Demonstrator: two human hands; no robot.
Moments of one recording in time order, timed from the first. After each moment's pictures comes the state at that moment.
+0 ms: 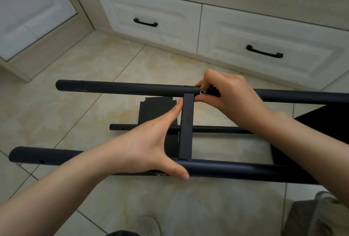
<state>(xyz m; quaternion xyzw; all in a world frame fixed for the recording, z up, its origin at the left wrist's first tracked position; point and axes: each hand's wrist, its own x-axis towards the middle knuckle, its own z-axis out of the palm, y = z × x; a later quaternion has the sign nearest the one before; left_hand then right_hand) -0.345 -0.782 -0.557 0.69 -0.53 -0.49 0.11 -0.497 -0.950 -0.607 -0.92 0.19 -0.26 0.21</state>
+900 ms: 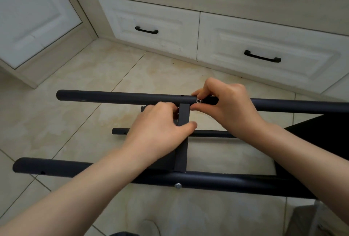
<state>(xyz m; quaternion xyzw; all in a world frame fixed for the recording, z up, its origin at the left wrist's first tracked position) -0.370 -0.813 -0.562 0.84 -0.47 -0.22 0.15 -0.499 -0.937 -0.608 -0.87 0.25 -0.32 0.29</state>
